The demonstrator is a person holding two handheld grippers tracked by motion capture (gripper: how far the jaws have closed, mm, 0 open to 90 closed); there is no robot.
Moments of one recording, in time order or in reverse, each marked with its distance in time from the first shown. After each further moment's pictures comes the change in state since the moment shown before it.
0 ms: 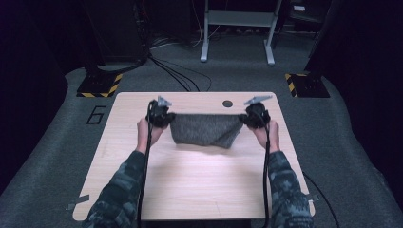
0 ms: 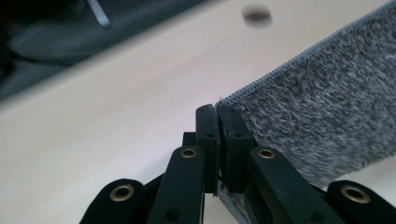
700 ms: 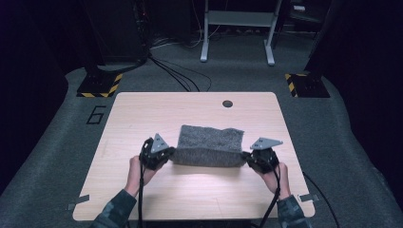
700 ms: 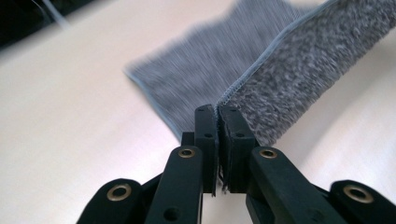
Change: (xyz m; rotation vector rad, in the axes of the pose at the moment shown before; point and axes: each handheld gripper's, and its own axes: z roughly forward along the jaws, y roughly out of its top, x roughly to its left) left arm -0.088 -0.137 -0.060 0.064 -0.170 0.099; right arm 0.079 -0.130 -0.057 0.017 0.145 -0.049
